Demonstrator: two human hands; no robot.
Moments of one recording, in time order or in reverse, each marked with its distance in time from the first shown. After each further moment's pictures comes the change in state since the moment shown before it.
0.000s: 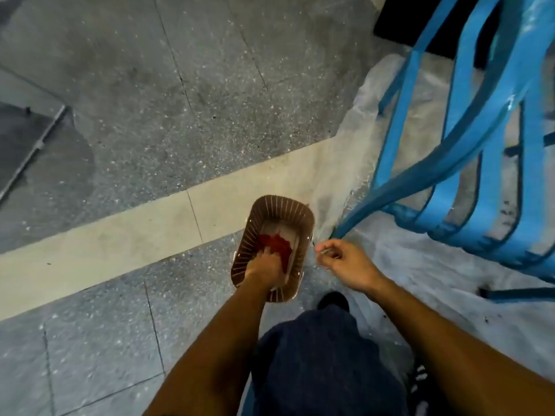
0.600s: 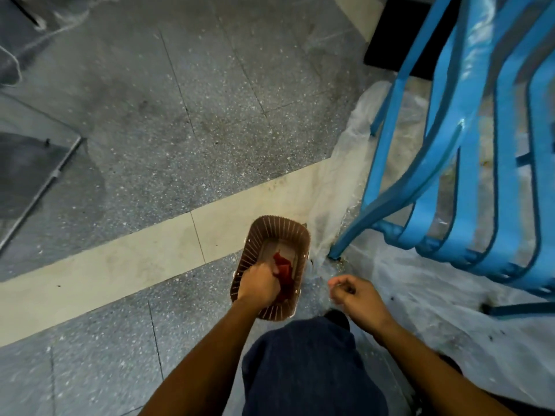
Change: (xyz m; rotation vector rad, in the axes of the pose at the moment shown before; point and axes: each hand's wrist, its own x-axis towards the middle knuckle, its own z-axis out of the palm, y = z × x) left_hand -0.041 0.005 -0.026 -0.270 0.284 -0.018; right_hand -0.027 0.040 -0.006 0.110 0.117 0.051
